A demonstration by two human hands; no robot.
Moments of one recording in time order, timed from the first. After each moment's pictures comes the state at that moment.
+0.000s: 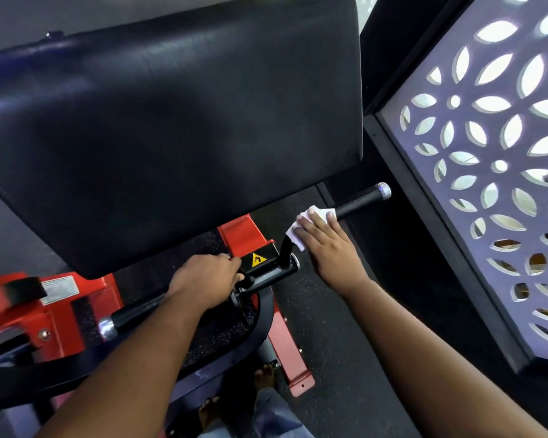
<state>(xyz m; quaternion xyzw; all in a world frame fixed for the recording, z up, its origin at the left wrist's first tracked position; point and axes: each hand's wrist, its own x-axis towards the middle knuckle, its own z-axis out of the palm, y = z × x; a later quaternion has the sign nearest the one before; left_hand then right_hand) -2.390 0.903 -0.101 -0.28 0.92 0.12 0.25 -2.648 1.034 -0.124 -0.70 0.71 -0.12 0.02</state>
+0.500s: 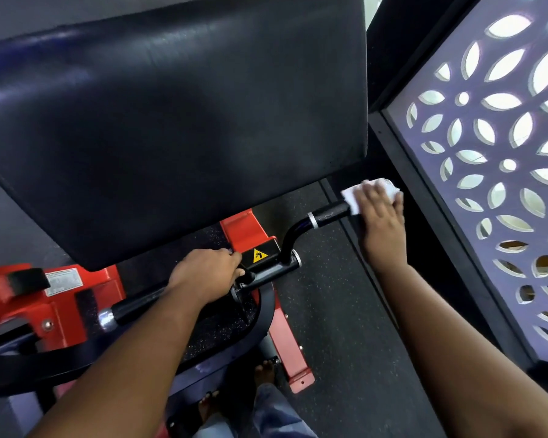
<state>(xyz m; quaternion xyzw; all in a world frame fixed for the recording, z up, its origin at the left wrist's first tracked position) -2.390 0.903 -0.101 -0.27 0.92 0.10 0.25 -2.715 1.044 -0.100 -0.56 0.82 -0.10 -0.02</state>
